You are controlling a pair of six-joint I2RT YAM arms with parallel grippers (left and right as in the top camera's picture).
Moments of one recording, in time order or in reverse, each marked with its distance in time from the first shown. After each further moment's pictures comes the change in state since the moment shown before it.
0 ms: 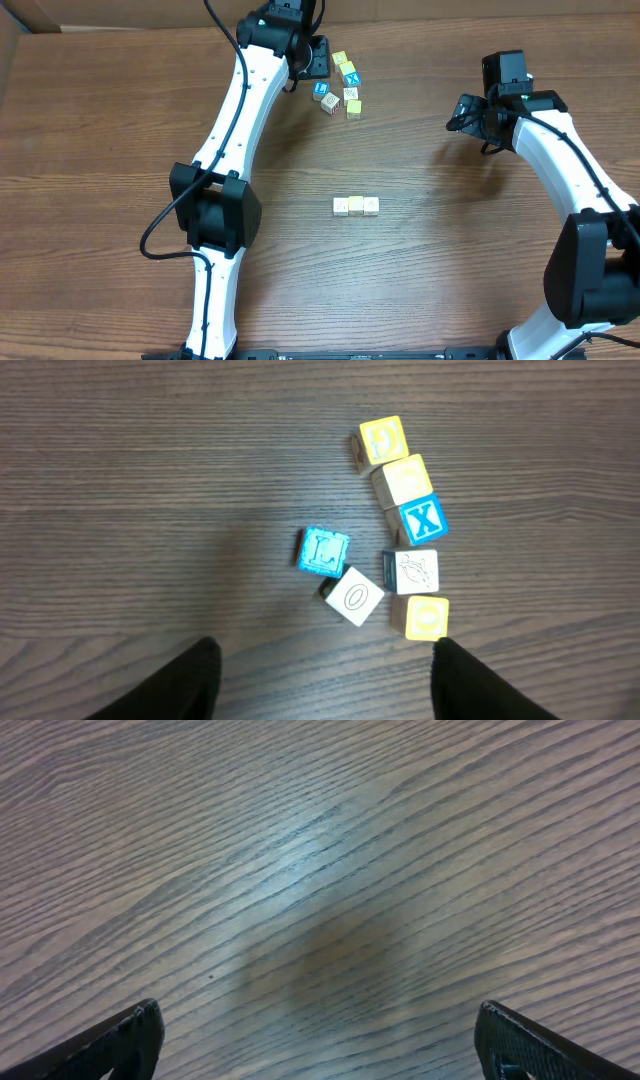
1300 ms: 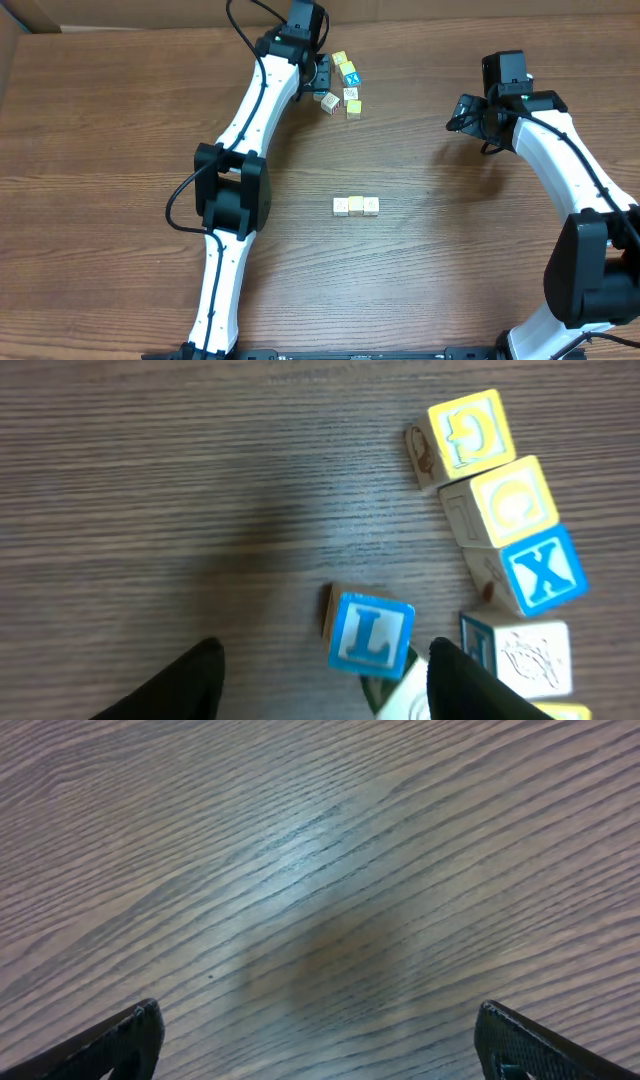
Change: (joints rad) left arm 0.010 0.199 0.000 0.155 -0.029 0.063; right arm 0.000 0.000 0.000 0.000 0.000 0.000
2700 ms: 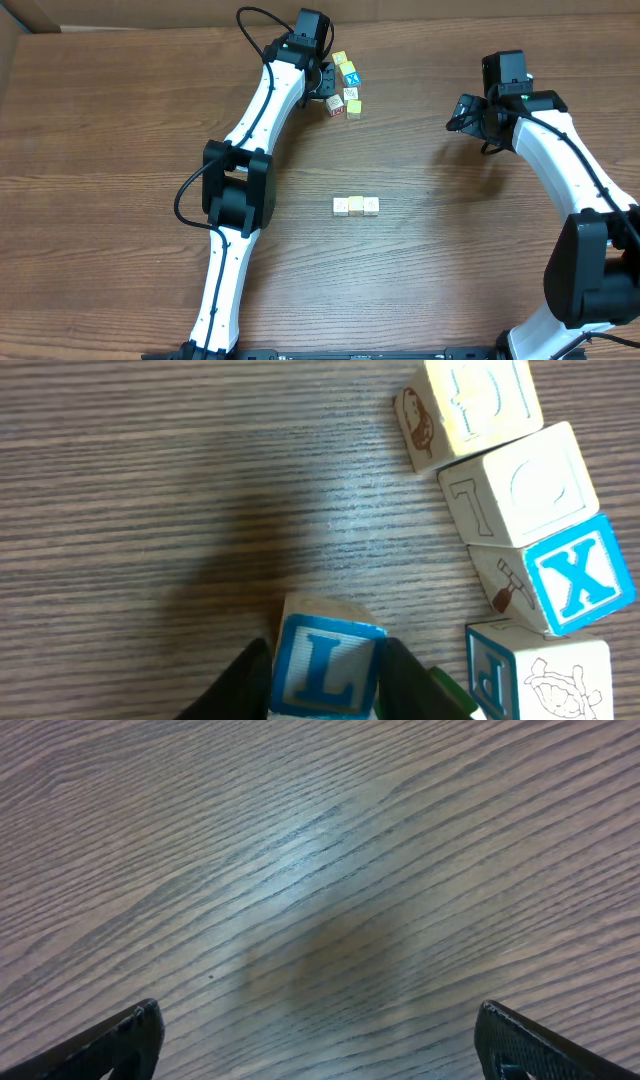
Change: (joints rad) left arm -0.011 0.048 0.000 0.029 0.031 0.000; right arm 0.000 0.000 0.000 0.001 0.000 0.000
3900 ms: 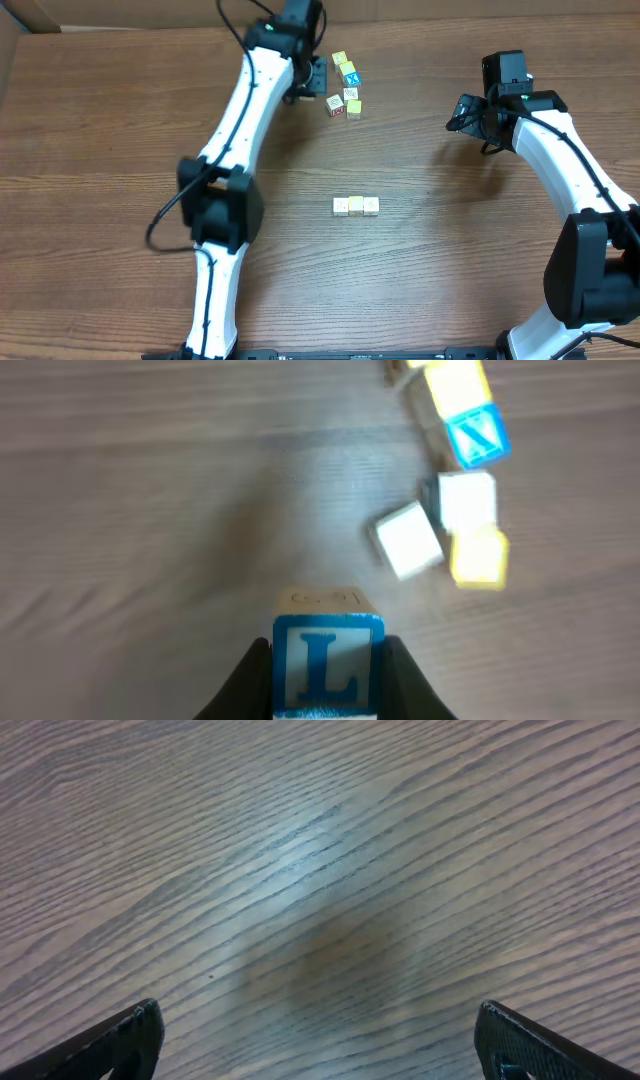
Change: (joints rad) left arm 0.001 -0.247 -0.006 -0.329 0.000 -0.004; right arm 0.000 0.000 0.000 -0.001 0.000 0.000
